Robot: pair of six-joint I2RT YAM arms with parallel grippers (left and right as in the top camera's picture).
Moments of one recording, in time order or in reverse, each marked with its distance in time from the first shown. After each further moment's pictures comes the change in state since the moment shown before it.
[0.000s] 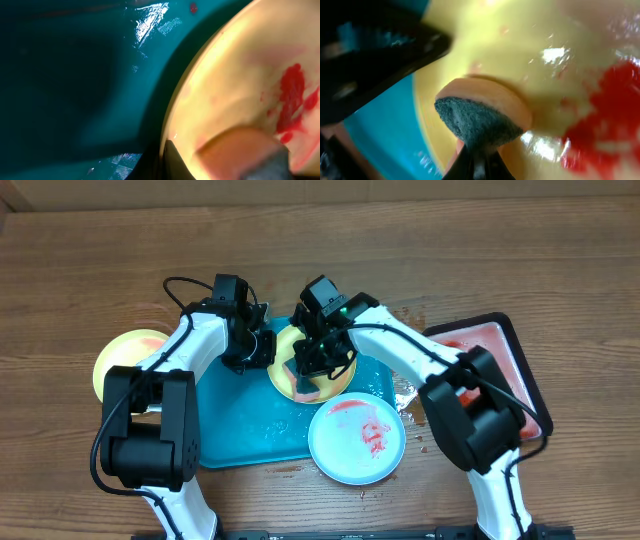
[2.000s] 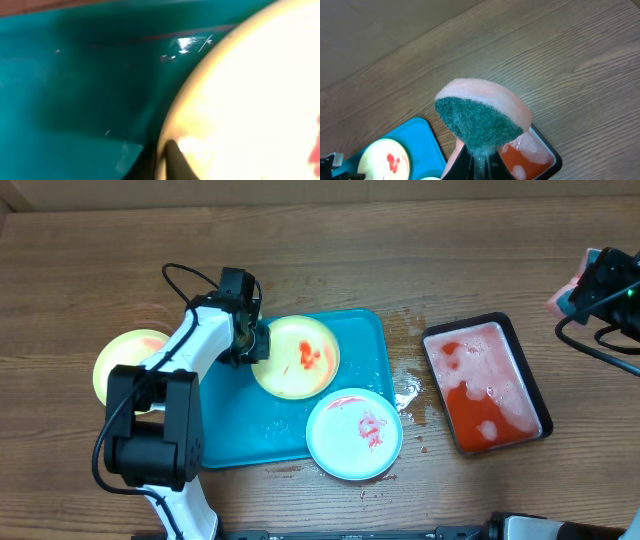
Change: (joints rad) left arm -0.024 0.005 0.056 -0.044 -0.268 -0.030; right arm -0.757 -0.724 0.521 -0.803 0.500 0.048
